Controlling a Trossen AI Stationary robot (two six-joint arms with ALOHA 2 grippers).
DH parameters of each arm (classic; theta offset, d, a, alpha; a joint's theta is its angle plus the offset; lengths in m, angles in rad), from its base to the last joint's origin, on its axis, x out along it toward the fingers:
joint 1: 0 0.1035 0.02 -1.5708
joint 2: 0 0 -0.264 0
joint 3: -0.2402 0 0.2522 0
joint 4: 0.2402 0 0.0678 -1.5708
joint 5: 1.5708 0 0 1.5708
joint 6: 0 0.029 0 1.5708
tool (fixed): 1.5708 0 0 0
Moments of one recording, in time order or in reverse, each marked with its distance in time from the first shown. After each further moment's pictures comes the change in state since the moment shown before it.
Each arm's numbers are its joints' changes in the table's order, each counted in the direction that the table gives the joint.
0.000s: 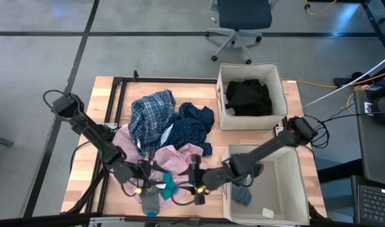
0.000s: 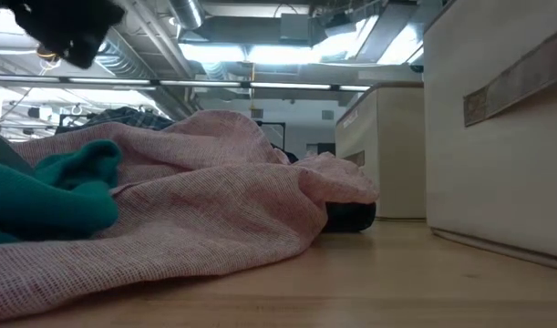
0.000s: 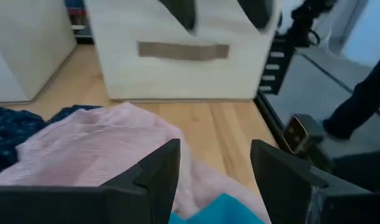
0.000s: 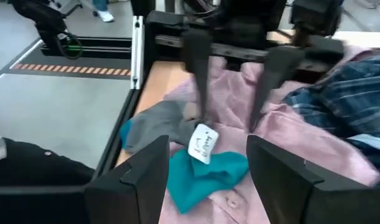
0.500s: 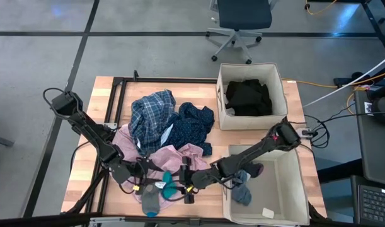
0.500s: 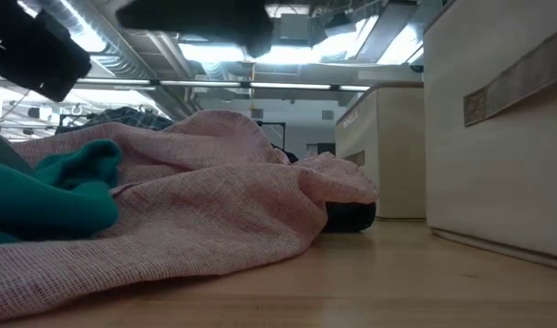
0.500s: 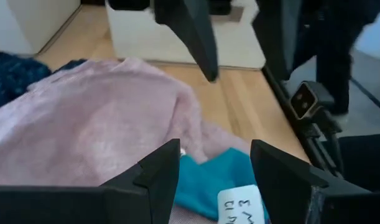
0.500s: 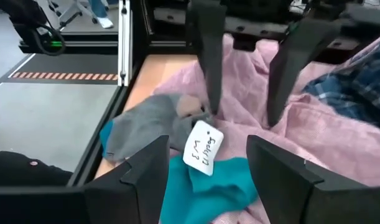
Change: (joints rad) left arm -0.030 -0.053 0.079 0.093 -0.006 -0.145; right arm -0.057 0.184 -0.001 -0.225 -0.033 -0.003
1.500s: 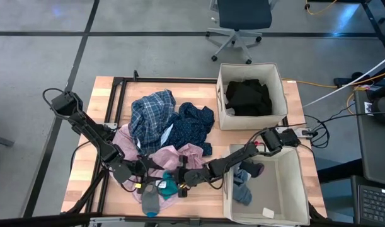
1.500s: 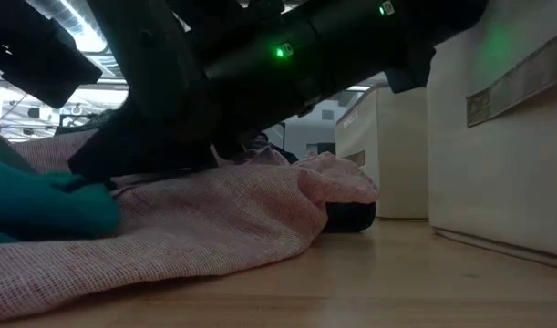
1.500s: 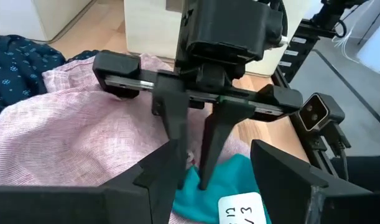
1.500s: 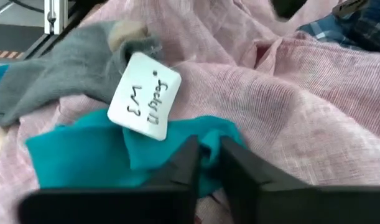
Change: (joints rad) left arm 0.019 0.000 -0.001 0.006 -0.021 -0.082; right arm -0.046 0.221 0.000 -0.174 0.063 -0.064
